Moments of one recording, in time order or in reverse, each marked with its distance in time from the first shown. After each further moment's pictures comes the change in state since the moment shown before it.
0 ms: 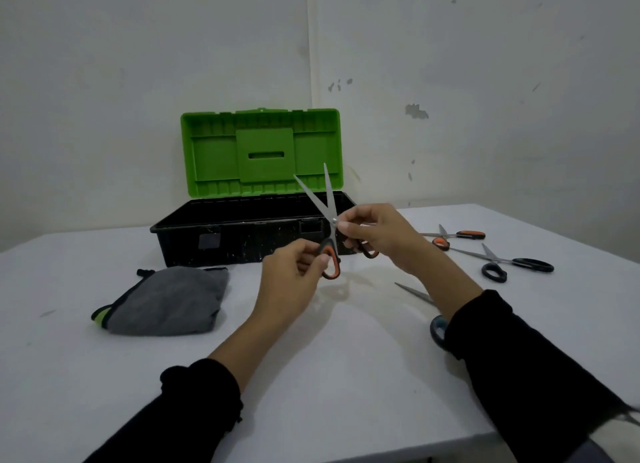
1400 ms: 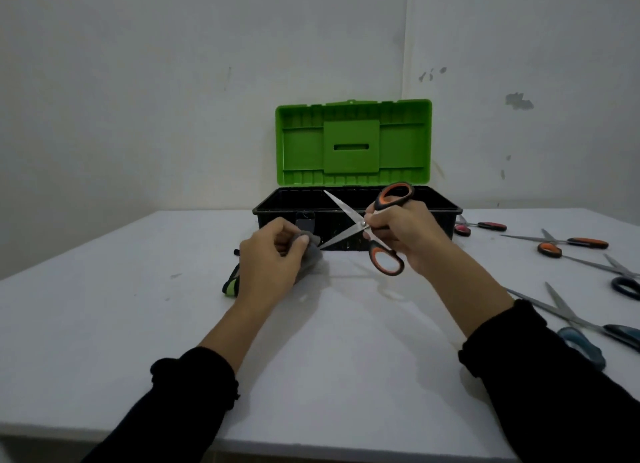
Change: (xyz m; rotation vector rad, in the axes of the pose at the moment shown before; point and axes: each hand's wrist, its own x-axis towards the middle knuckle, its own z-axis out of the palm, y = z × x) left_hand -0.015 -0.042 -0.130 0.219 0.303 -0.041; right_hand 0.023 -0.030 0.108 0.223 0.105 0.247
